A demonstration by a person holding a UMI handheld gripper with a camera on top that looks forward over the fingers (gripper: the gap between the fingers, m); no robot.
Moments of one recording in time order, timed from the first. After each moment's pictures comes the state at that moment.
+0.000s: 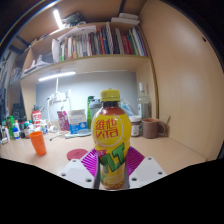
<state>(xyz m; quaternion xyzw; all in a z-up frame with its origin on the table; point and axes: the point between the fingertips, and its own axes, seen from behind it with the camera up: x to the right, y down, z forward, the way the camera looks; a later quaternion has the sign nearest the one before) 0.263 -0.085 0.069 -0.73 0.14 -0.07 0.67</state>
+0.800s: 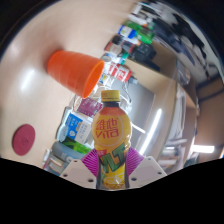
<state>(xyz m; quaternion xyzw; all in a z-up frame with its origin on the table) 0.079 0.111 0.200 -0.34 -0.58 -0.62 0.40</state>
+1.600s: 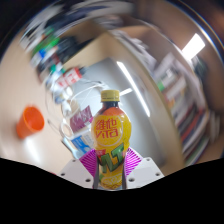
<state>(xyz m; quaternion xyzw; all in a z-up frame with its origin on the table) 0.125 0.108 0.214 -0.61 -0.34 -0.38 0.60</state>
